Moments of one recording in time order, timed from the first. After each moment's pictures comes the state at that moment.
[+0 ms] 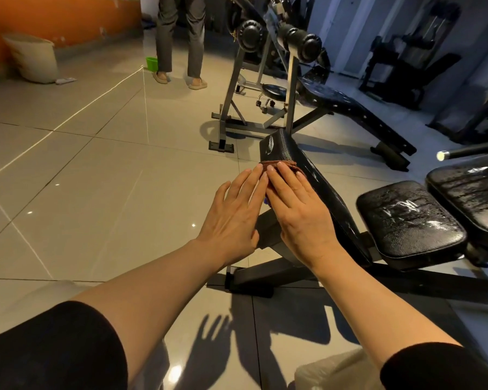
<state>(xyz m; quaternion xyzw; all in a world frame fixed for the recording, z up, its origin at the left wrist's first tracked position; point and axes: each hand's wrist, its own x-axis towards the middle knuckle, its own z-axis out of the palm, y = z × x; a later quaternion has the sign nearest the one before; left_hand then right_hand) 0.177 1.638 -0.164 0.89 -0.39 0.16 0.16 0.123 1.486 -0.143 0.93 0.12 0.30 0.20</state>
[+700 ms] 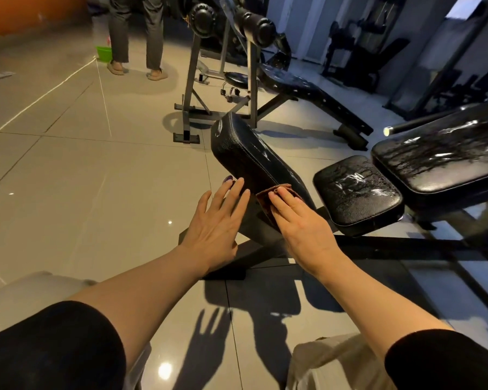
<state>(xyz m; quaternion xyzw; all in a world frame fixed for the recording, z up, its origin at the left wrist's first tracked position) 0.137 1.604 -0.181 0.90 -0.42 0.12 0.03 0.048 1.420 -0.172 0.95 0.05 0.20 0.22</state>
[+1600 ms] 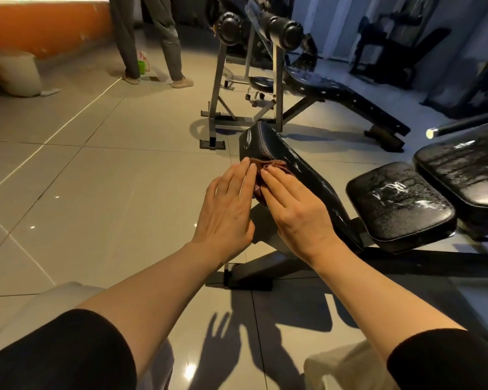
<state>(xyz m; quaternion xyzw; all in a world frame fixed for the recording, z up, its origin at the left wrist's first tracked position) 0.172 1.617 -0.164 0.89 -0.37 0.22 0.18 0.113 1.464 -0.150 0.91 0.13 0.35 0.16</state>
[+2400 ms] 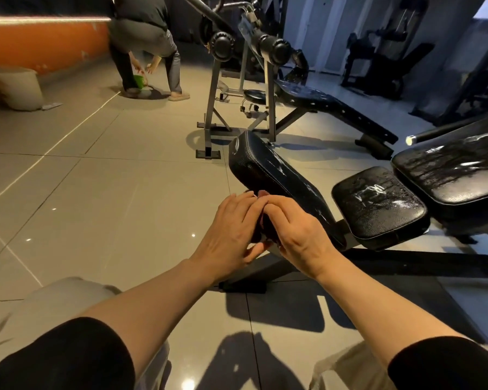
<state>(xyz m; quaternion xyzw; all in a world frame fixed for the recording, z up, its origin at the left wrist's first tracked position) 0.134 1.619 -0.169 0.80 -0.48 0.22 0.27 0.060 1.462 -0.141 0.92 0.19 0.35 0.02</state>
